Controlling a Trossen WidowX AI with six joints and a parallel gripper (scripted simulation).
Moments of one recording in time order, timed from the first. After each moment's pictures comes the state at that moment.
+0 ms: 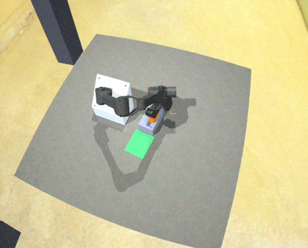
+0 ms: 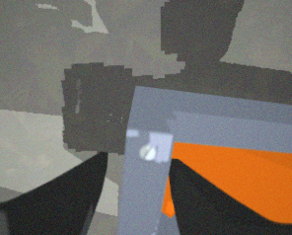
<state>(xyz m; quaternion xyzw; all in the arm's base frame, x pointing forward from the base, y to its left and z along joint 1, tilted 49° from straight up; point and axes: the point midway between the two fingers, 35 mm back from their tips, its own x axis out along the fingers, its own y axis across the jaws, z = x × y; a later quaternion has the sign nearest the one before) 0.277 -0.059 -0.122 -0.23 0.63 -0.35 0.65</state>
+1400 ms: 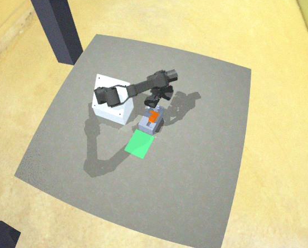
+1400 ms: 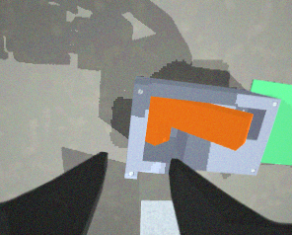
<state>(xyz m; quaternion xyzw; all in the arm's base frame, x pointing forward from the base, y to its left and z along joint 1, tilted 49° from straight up) 0.284 0.021 -0.049 -0.23 0.63 -0.35 0.65</state>
